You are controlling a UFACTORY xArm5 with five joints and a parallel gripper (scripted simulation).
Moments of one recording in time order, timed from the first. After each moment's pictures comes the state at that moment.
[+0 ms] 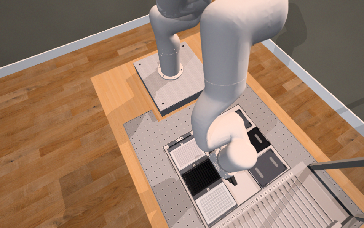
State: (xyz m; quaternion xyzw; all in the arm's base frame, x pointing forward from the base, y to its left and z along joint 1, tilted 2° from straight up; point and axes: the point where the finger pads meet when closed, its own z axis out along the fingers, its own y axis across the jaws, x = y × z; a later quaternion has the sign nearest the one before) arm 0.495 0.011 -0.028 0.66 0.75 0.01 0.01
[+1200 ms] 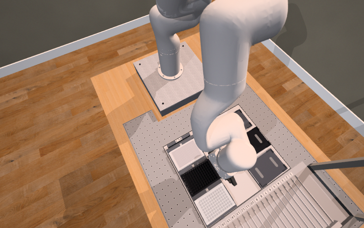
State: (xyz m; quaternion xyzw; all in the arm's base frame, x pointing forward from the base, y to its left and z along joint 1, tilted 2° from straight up) arm 0.495 0.010 -0.028 0.66 0.75 0.01 0.01
